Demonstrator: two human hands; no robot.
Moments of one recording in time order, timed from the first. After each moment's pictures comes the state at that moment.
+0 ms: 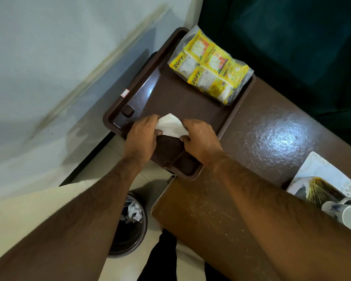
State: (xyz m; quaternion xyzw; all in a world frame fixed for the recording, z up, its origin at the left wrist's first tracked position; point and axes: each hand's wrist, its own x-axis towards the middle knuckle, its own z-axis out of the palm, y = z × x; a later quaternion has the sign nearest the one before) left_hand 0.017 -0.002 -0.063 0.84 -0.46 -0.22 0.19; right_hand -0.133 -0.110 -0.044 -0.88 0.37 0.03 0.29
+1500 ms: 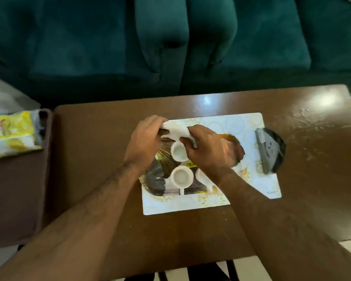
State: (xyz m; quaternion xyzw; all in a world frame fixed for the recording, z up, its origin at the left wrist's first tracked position) left_hand -0.418 -0.159 0.015 0.52 -0.78 -0.27 0.21; right_hand -0.602 -0.113 0.010 -0.68 0.66 -0.28 0.17
